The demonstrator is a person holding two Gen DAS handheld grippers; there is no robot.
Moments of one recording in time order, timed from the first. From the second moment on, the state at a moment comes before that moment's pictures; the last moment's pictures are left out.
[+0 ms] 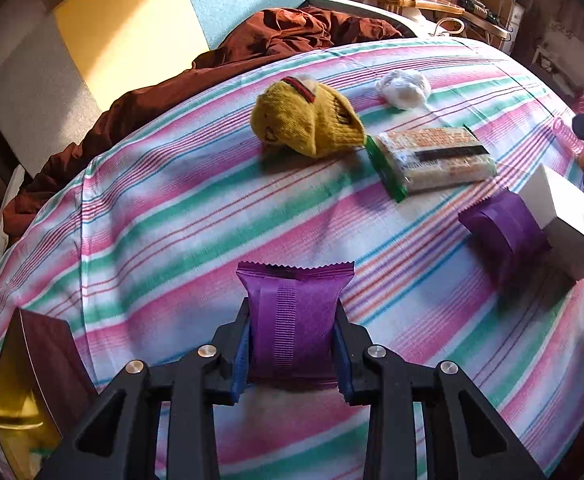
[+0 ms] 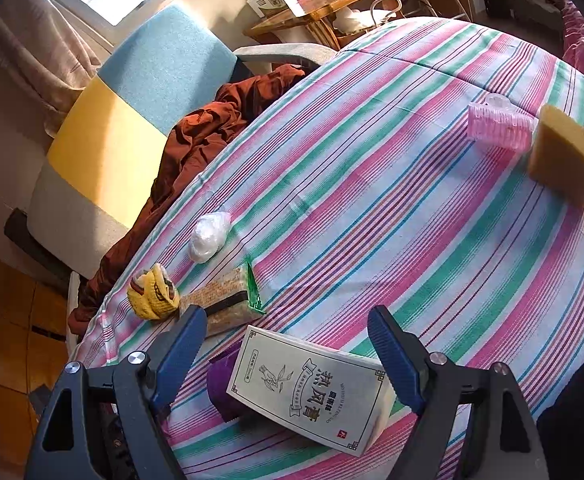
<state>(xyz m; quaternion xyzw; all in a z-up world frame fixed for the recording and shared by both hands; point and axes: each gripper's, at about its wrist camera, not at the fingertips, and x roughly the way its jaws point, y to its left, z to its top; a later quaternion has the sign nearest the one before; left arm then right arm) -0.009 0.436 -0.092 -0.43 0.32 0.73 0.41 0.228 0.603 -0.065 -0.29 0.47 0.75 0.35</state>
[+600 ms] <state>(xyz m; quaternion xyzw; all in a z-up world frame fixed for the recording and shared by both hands) 0.075 0.359 -0.097 -0.39 0.25 0.75 0.47 0.200 0.588 -0.089 -0.39 0.45 0.73 0.33</state>
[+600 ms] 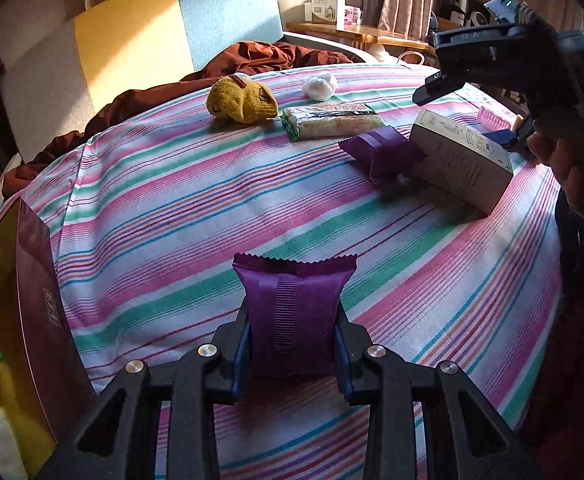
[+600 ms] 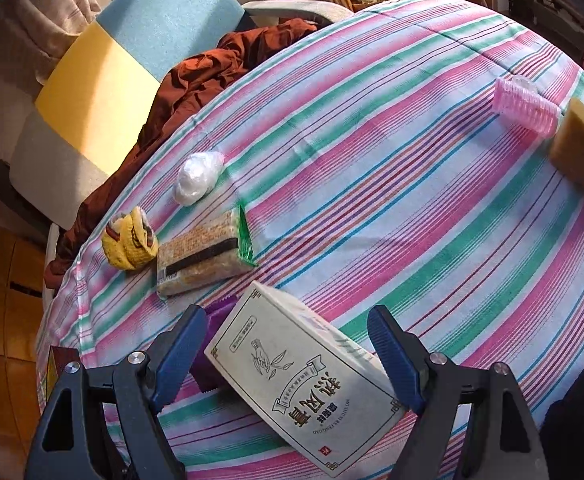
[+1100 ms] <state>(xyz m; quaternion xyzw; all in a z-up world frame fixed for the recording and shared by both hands) 0.071 0.346 -0.100 -0.39 0.22 0.74 0.49 0.181 0.526 -0.094 -0.50 0.33 0.73 0.32</state>
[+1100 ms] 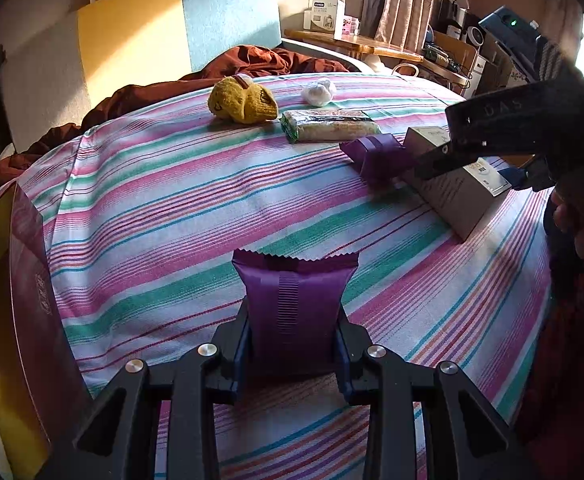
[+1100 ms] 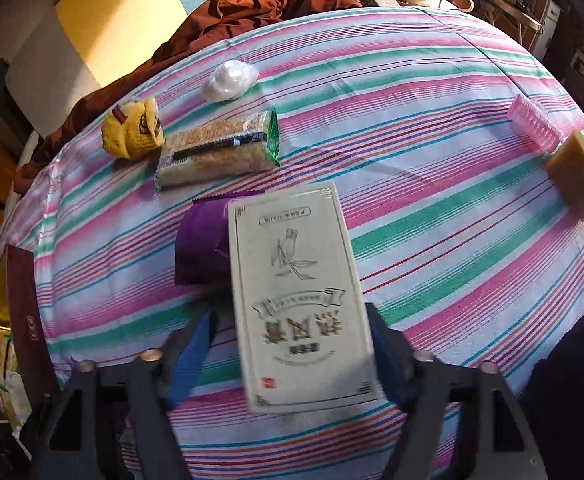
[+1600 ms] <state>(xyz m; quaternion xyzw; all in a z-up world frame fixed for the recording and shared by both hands) 0.075 0.337 -0.101 -0.38 0.21 0.75 0.50 0.168 0.520 -0.100 -0.52 0.28 0.74 0.33</state>
